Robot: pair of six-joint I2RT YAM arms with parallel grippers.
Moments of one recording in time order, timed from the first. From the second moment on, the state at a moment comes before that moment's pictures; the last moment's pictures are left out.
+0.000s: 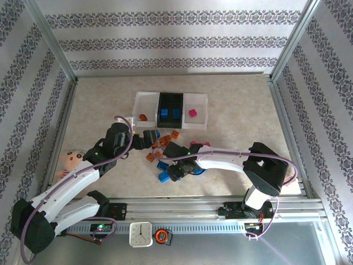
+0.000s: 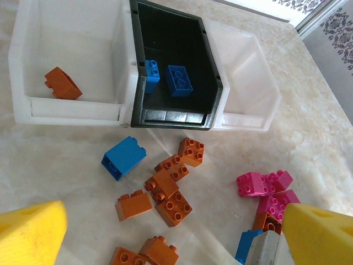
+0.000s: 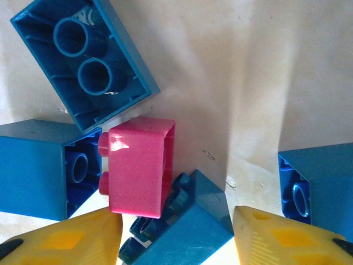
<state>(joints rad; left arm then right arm) -0.52 0.95 0.67 -0.26 -0.02 -0.53 1.04 1.67 0.98 -0.61 -0.02 0.44</state>
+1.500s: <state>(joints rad) -0.52 0.91 0.60 -0.33 -0.05 -0.54 0.60 2.10 1.76 -0.52 -0.02 0.36</state>
